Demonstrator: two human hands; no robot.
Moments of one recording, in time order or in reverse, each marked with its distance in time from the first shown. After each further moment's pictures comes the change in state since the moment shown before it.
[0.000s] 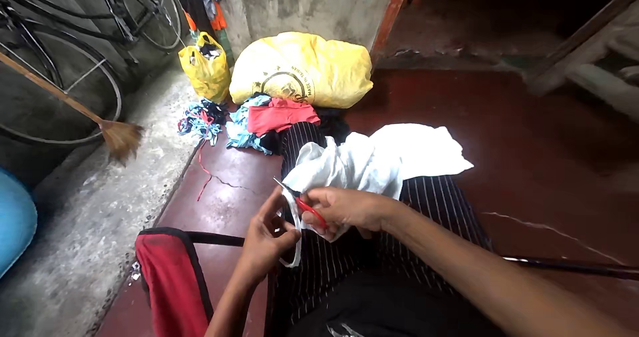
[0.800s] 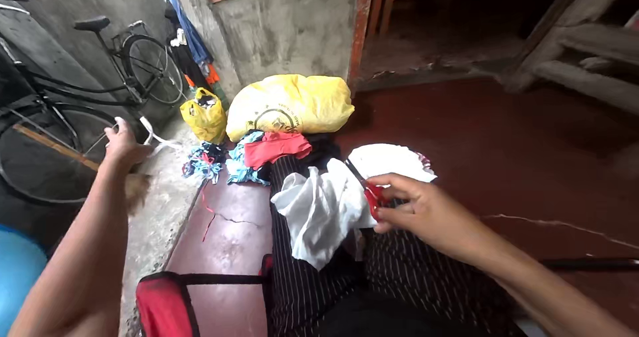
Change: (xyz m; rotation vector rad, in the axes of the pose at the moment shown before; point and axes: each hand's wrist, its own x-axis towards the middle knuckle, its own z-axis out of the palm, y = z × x) left_hand 0.182 0.236 -0.209 1.262 0.583 0.053; right_hand -0.134 0.014 -0.026 -0.215 0.887 -0.401
